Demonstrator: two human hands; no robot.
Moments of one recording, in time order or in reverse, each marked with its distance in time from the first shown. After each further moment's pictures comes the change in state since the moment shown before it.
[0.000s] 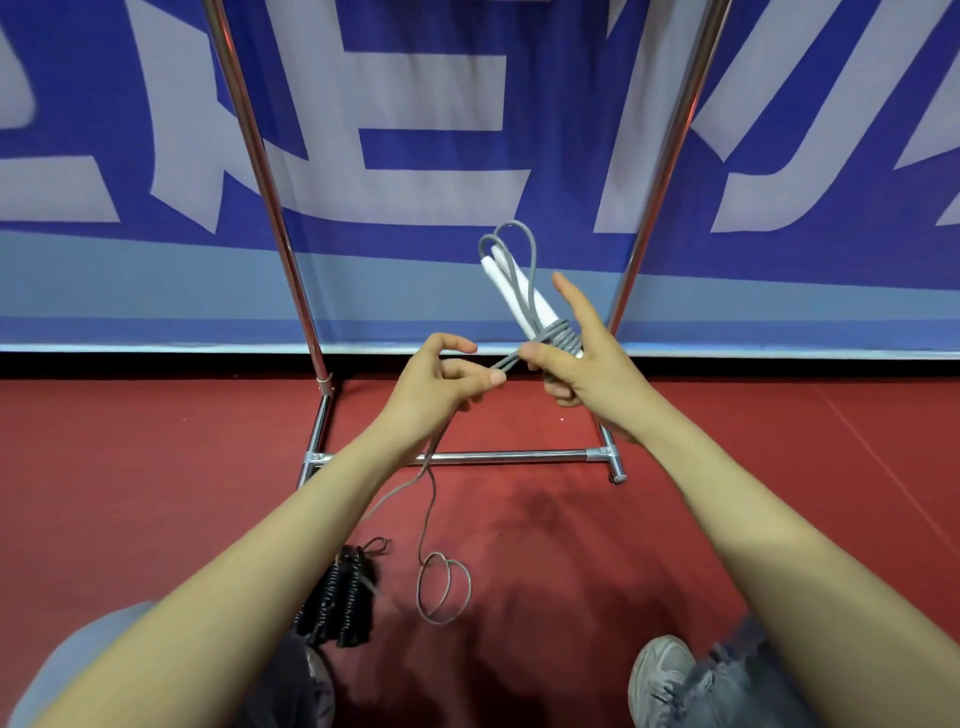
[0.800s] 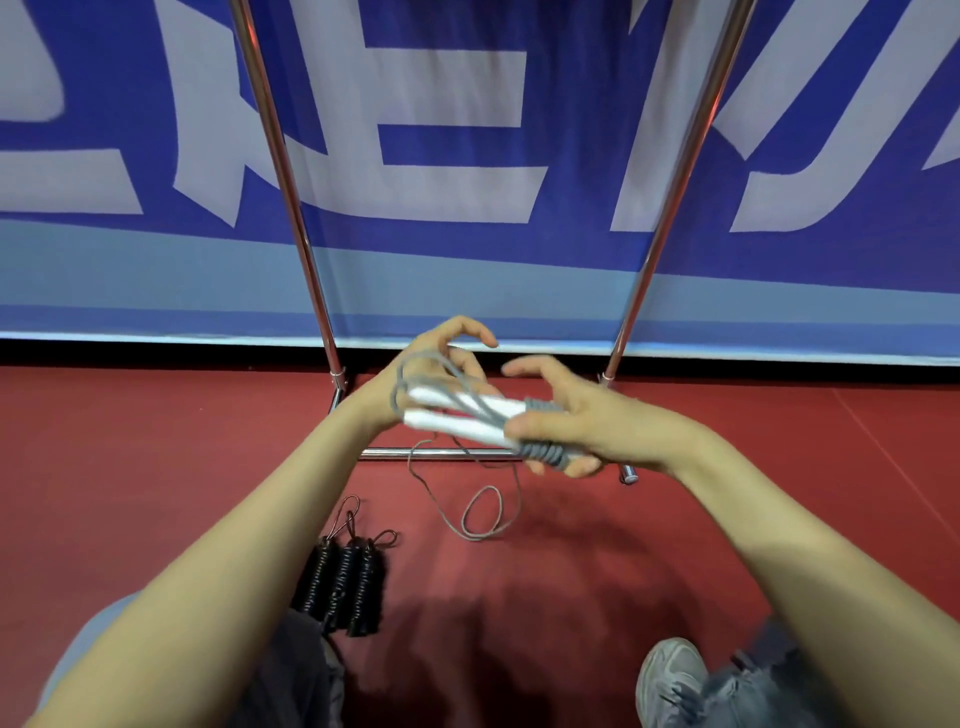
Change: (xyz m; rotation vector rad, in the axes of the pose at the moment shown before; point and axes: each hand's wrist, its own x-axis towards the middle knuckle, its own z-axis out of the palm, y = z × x) left_hand 0.007 0.013 -0.036 0.201 -0.353 0.075; right_hand -0.034 -0.024 0.018 -0.199 -0.518 0.290
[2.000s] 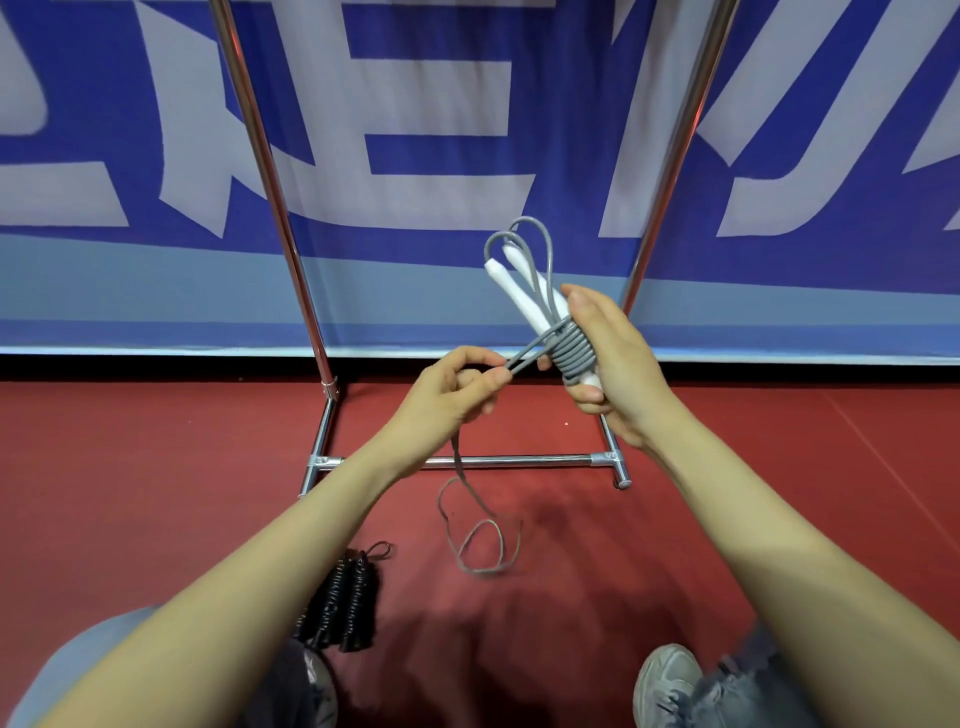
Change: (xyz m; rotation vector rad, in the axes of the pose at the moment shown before) left_hand 0.004 -0.013 0.041 -0.201 0.236 0.020; right_hand 0.016 0.001 -0.026 0.421 0.596 -0.251
